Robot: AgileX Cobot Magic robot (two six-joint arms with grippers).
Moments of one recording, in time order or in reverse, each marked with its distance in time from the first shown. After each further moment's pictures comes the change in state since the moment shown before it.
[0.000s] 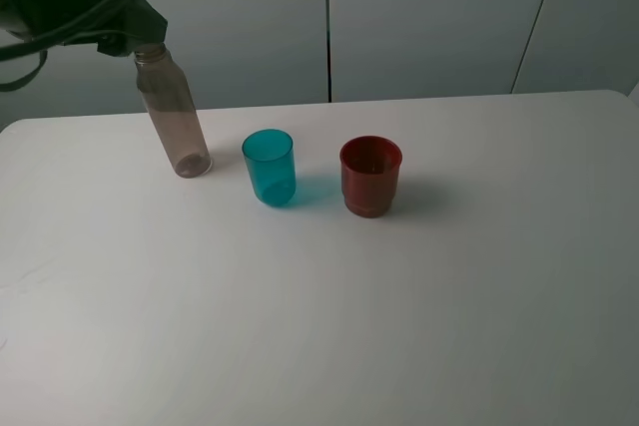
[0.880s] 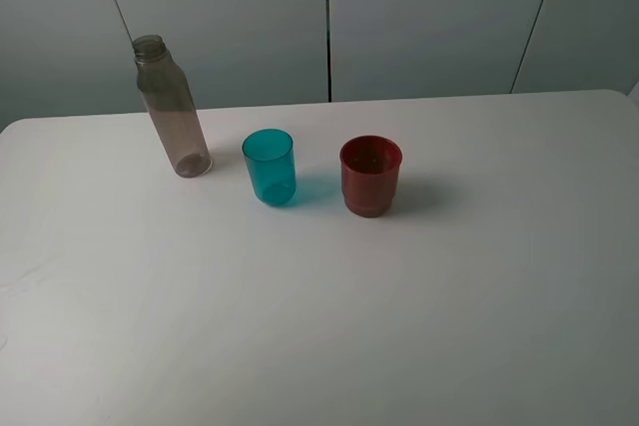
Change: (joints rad) left arm 0.315 -0.718 0.306 -0.343 0.509 0.194; right arm 0.000 0.000 0.000 0.000 0.000 0.000
